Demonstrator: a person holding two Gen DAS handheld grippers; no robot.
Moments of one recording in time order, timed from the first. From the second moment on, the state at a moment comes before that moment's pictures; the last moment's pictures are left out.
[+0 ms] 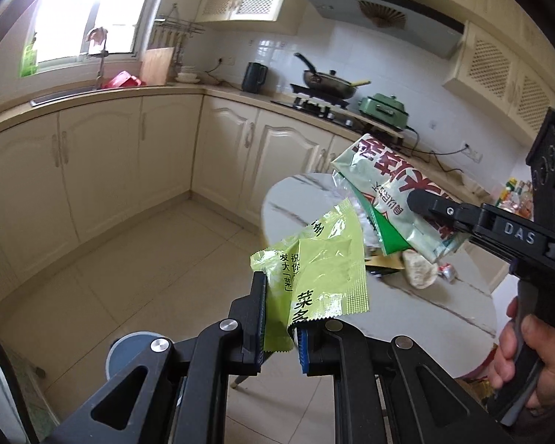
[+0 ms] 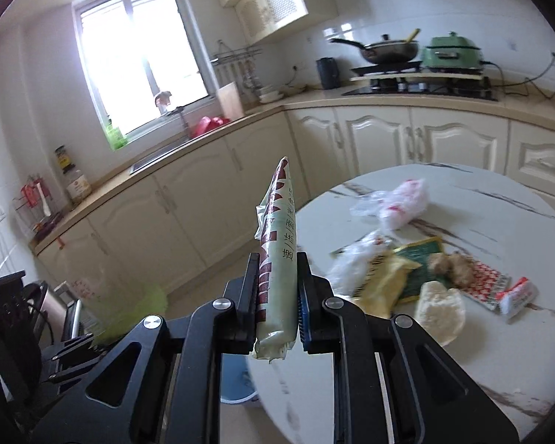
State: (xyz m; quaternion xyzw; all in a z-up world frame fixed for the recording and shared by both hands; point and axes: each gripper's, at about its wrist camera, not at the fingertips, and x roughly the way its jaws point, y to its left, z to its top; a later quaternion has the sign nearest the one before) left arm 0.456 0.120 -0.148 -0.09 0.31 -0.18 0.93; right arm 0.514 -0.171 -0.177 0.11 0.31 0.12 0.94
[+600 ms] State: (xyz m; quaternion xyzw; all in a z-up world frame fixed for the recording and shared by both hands) left arm 0.548 0.269 -0.389 -0.13 0.54 -0.03 0.83; right arm 0.643 0.057 -0.503 0.04 0.57 0.23 0.79
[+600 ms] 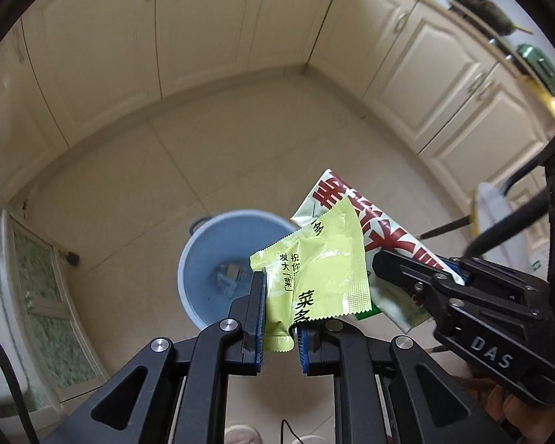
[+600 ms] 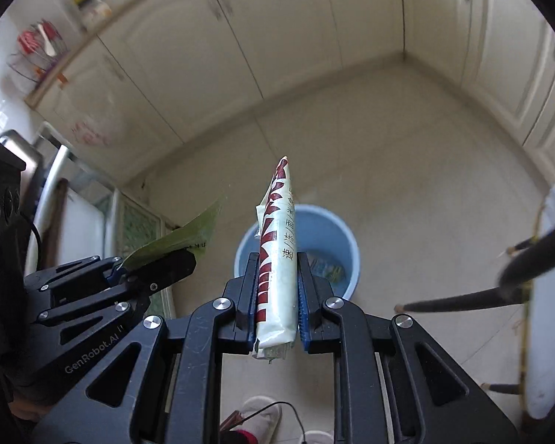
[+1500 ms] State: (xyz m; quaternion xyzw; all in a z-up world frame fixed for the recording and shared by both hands) left arm 0.535 0.267 -0.292 -0.12 0.47 0.04 0.87; right arm 0.643 0.074 -0.439 -0.03 0.50 0.19 0.84
